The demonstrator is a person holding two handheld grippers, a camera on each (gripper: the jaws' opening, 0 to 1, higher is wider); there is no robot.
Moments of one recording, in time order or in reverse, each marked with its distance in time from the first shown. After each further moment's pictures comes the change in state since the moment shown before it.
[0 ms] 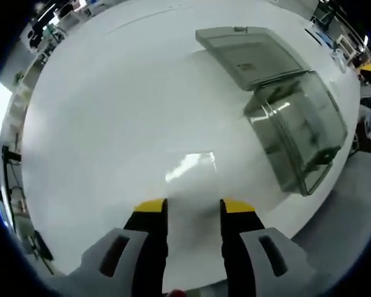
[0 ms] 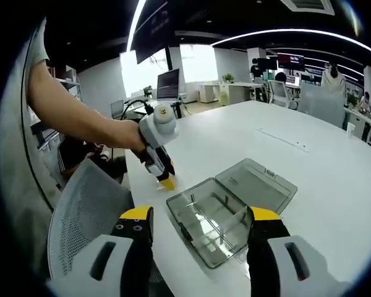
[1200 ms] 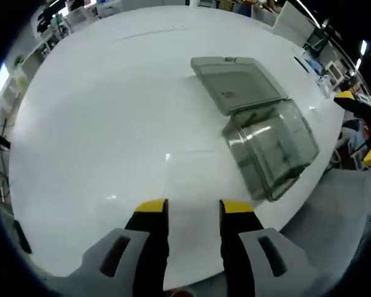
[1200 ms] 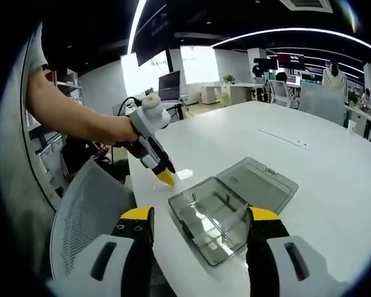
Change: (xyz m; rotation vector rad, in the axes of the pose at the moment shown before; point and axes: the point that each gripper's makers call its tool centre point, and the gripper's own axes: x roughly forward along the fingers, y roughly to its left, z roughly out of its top) left arm -0.028 -0.019 0.008 -0.099 -0.146 -0.140; right arm -0.004 0.002 -0.004 0.019 -0.014 0.021
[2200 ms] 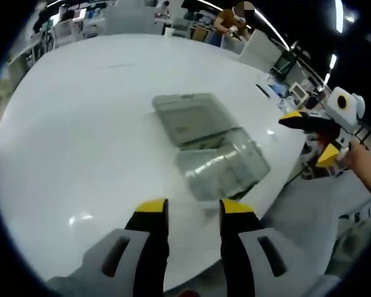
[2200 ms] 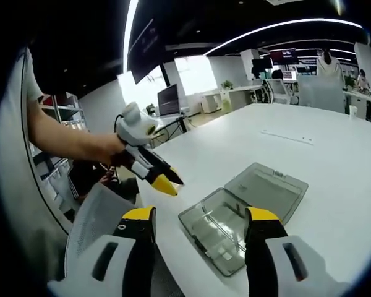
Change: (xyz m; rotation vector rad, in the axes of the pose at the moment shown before) left arm -0.035 -0.050 0.028 0.022 -0.212 -0.263; right arm 0.004 0.003 0.020 0.134 -0.085 0.062
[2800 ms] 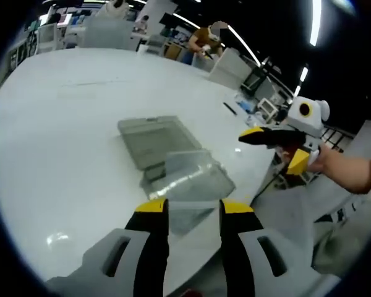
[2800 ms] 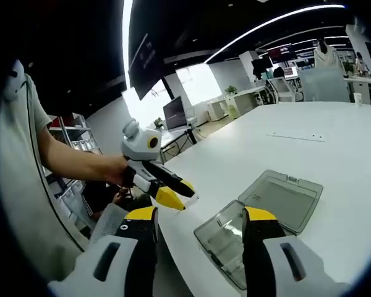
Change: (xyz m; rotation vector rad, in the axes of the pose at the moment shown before) left arm -0.007 -0.040 0.026 0.019 -0.126 -0.228; right arm 0.009 0.011 0.023 0.102 -0.071 0.092
